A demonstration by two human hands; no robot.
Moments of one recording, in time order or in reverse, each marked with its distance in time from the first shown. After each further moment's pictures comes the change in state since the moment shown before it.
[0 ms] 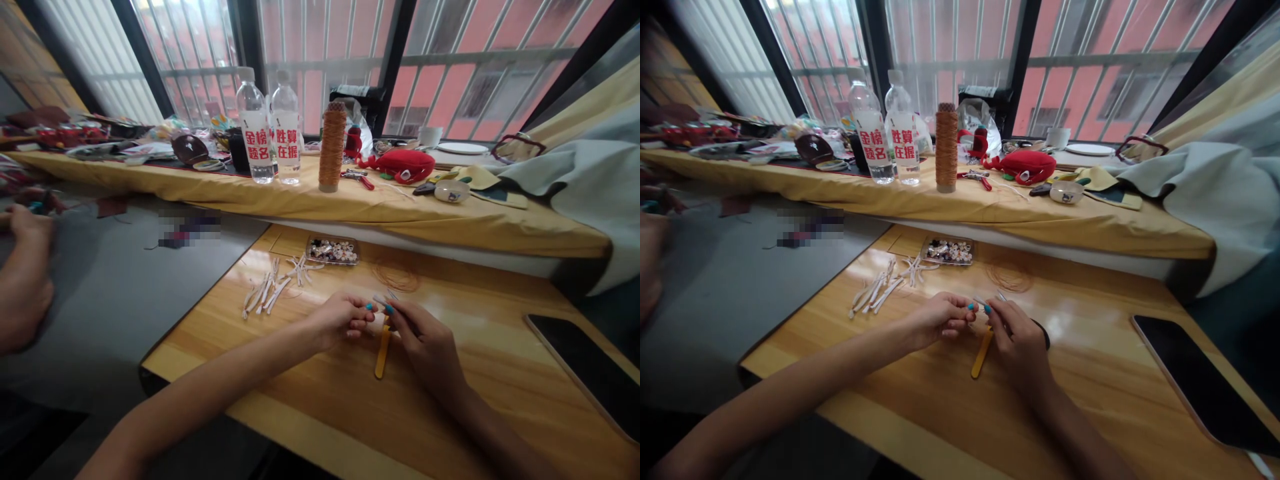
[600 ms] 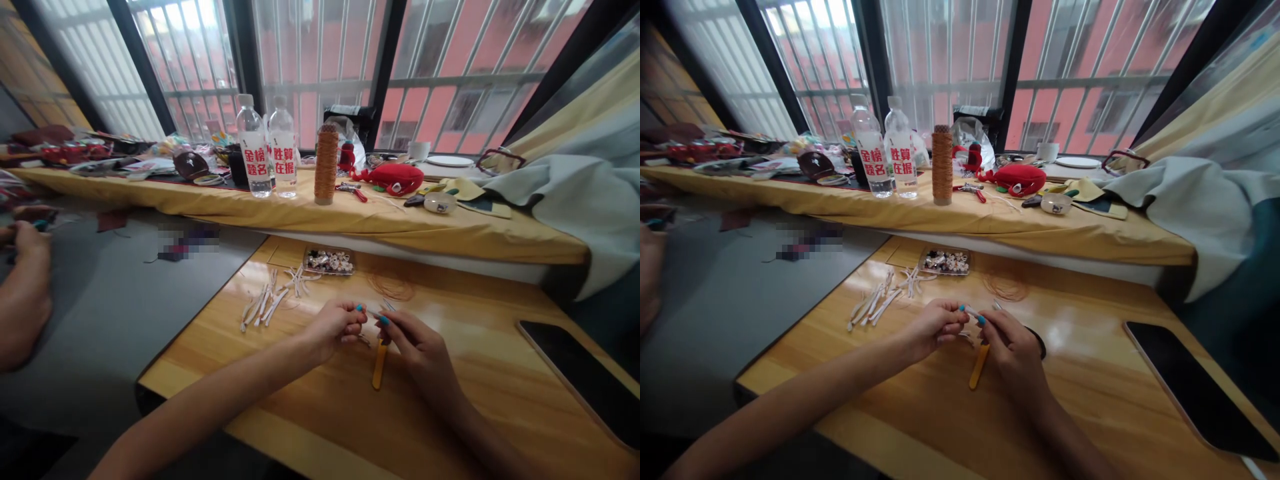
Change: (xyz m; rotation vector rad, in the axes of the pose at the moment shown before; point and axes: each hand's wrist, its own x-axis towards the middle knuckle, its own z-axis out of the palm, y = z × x) left_hand 0.001 -0.001 0.001 -0.013 0.055 0.118; right_hand 0.000 -0.008 -0.004 0.223 -0.055 0.102
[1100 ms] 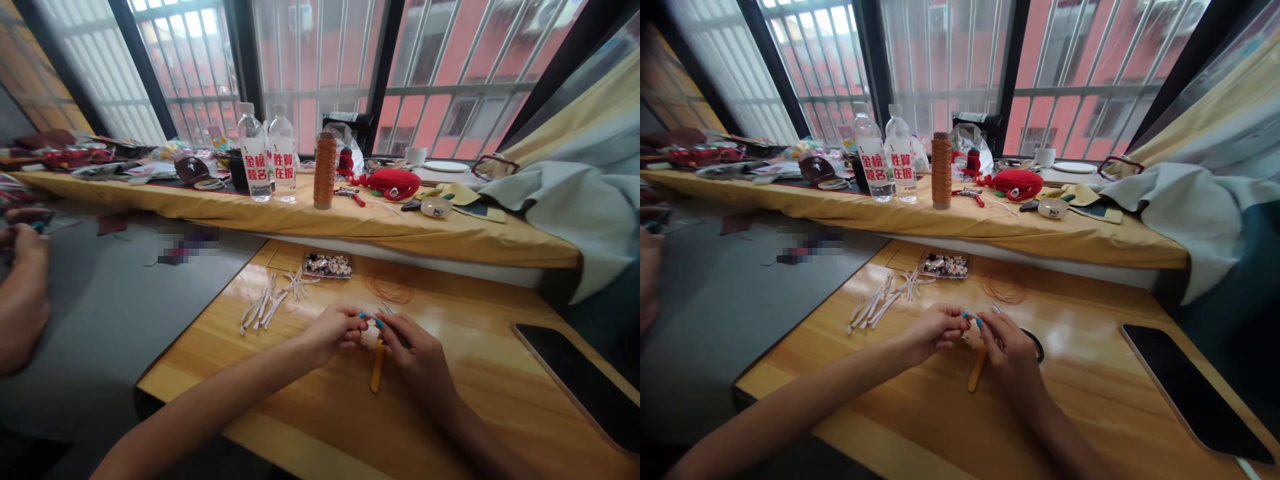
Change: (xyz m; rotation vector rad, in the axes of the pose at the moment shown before) left_hand -0.003 0.001 0.004 0.050 -0.035 -0.035; right_hand 0.000 0.007 0.002 -0.251 0.042 -0.160
